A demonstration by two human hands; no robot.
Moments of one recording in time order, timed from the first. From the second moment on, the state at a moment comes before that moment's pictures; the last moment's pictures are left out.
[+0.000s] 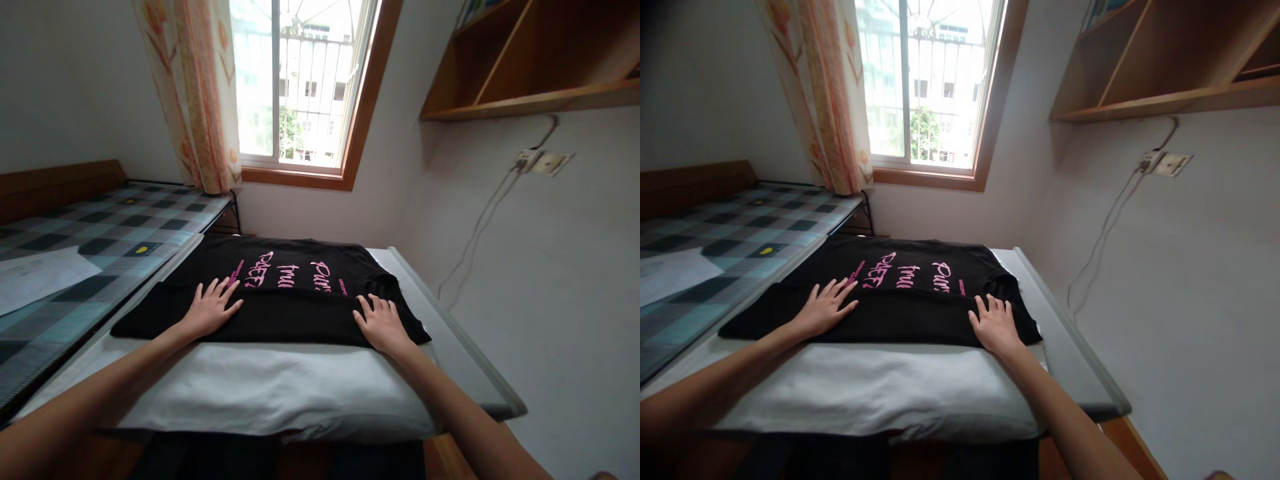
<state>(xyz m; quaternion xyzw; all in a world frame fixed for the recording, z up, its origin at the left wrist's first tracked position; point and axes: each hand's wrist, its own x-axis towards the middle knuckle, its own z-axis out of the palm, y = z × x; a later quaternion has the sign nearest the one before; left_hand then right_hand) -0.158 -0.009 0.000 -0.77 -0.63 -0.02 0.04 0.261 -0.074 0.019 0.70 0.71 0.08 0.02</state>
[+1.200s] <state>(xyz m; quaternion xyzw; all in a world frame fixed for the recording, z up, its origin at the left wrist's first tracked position) -0.075 0.099 0.006 -0.82 -0.55 -0.19 -0.01 0.288 0.166 0.056 0.78 0.63 -0.03 -0.03</state>
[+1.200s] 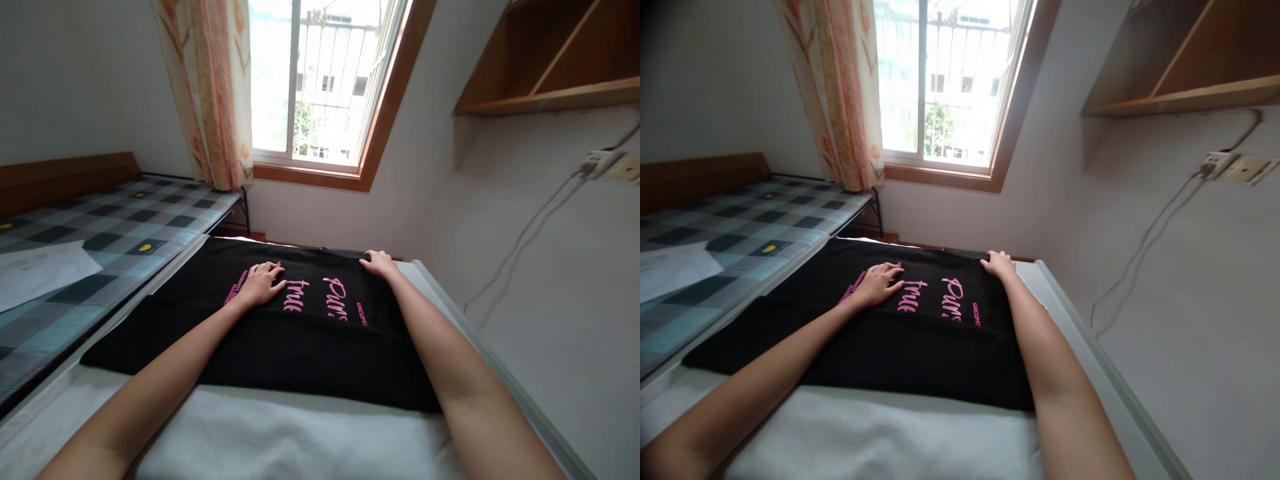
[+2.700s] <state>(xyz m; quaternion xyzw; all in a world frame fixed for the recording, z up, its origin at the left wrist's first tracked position) -0.070 0.095 0.007 -0.81 -0.56 -0.18 -0.01 0.297 0.215 0.053 0.83 0.49 -0.08 -0.25</state>
